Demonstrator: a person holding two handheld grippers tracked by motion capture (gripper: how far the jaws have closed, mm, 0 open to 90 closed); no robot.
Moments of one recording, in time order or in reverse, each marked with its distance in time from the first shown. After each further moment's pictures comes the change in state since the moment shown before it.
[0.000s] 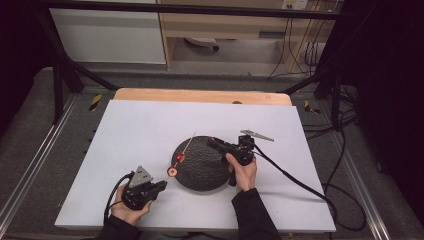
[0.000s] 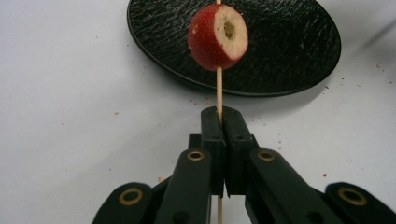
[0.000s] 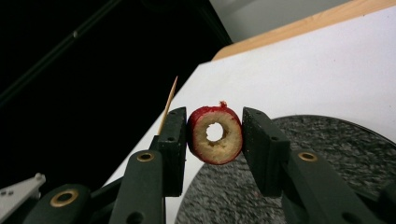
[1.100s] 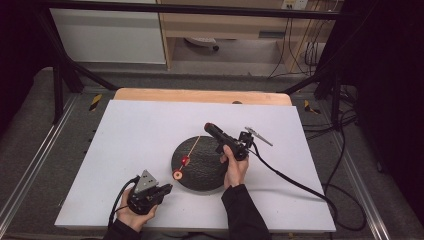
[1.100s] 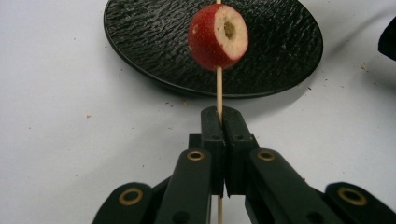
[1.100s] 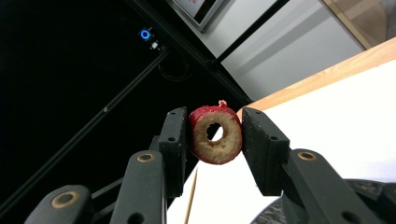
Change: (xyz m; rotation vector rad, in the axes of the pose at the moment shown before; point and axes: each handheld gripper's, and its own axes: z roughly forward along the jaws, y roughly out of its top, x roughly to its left) left arm -0.014 -0.003 0.005 -0.016 -0.014 0.016; right arm 0.000 0.003 0.018 -0.281 0.080 0.122
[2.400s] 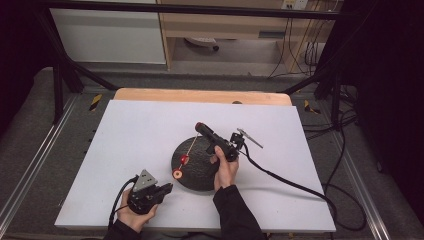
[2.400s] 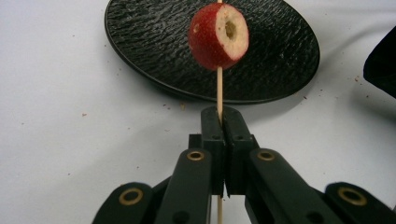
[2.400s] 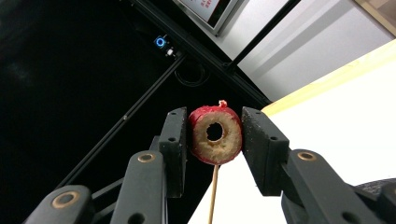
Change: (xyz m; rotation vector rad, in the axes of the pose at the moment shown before) left arm 0.000 0.000 0.001 -0.021 -0.010 -0.067; right arm 0.008 -0.017 0.016 -0.024 0.063 0.074
